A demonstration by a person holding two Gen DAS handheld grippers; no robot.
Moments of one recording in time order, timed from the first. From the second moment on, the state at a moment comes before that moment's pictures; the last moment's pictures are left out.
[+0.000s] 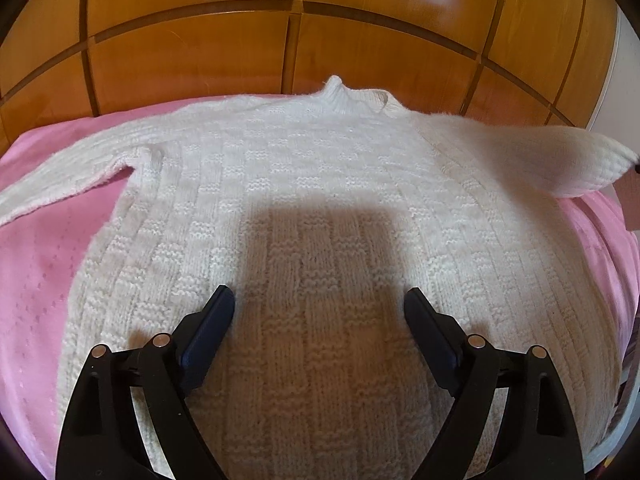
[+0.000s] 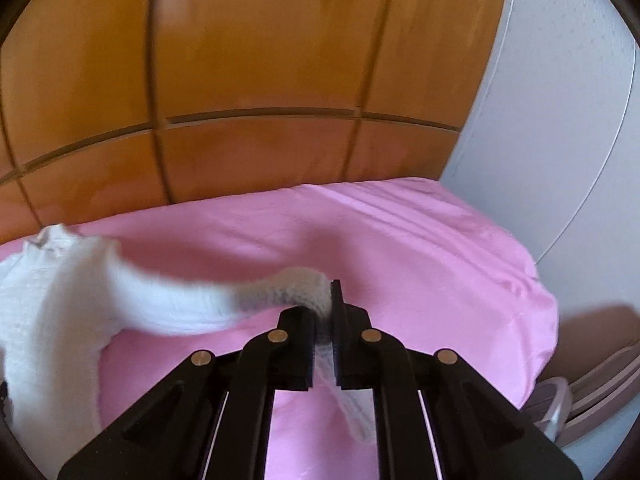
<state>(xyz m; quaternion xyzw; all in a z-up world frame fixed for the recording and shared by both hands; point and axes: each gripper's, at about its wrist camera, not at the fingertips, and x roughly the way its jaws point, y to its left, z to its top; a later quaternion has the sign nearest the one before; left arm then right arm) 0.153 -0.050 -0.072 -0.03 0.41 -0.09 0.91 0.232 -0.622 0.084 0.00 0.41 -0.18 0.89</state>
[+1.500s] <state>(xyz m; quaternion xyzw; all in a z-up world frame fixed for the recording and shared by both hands) 0.158 -0.052 -0.074 -0.03 0.41 -0.09 0.91 0.234 -0.722 -0.067 0.22 0.42 -0.29 0.83</state>
